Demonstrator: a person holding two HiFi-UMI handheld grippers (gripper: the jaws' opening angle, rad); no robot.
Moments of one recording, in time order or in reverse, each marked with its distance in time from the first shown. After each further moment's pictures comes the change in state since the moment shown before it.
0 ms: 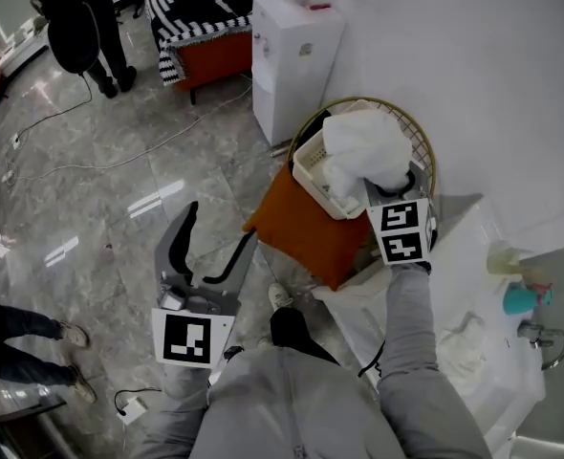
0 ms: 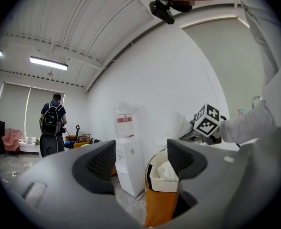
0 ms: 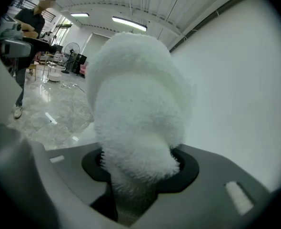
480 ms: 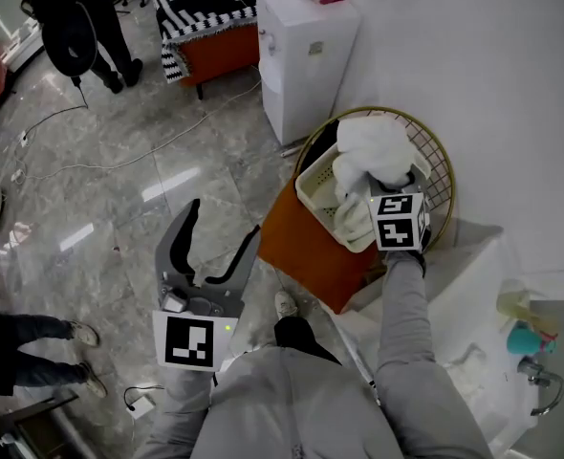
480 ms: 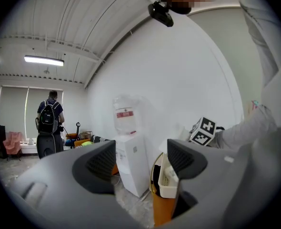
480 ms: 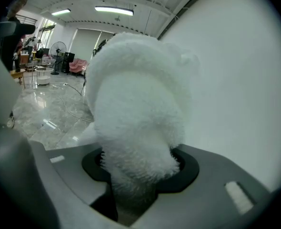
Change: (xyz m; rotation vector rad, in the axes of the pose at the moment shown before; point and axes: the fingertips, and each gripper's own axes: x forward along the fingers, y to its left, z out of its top) left arm 0.112 0.026 -0.004 0.021 0.072 0.028; right arm 0.145 -0.040 -0.046 0.117 0.125 0.006
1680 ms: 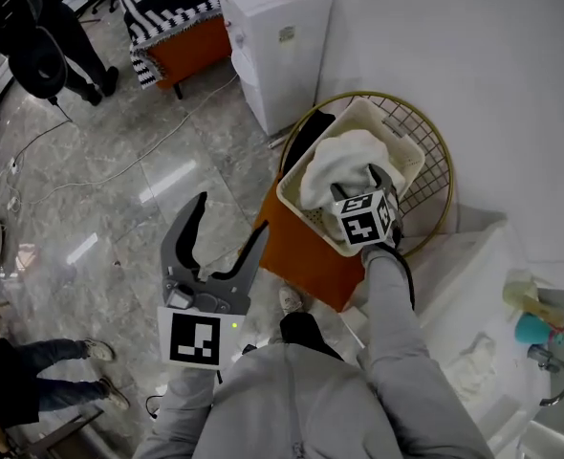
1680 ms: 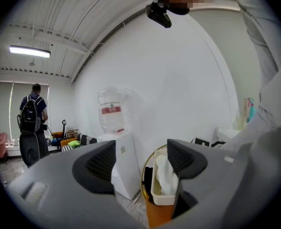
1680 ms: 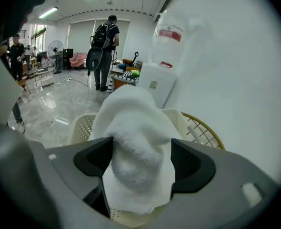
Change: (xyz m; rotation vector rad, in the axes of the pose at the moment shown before) left arm 0.079 -0.026 -0.009 0.024 0.041 -0.144; right arm 0.073 0.052 -0.086 0.075 0.209 0.133
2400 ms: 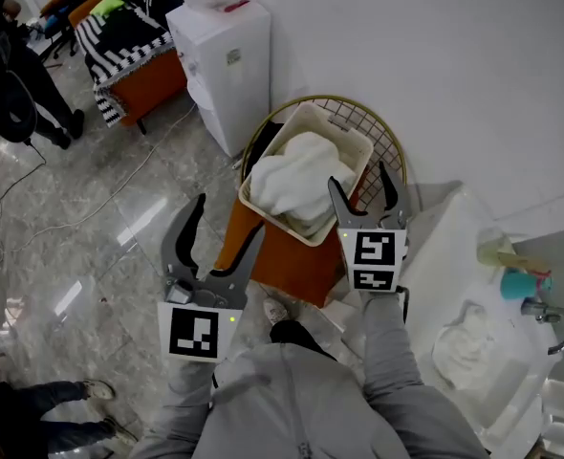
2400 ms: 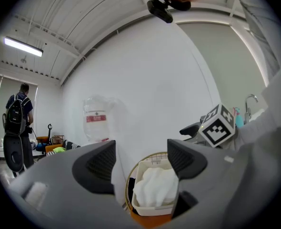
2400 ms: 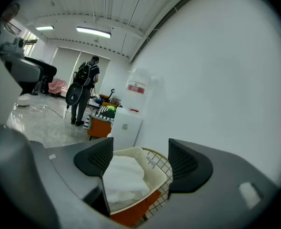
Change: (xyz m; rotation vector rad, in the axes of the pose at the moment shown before) left arm -0.009 -0.058 0.033 0.008 -0.107 -0.140; right arm -0.214 -0.056 0.060 0.125 -0.467 -0.309
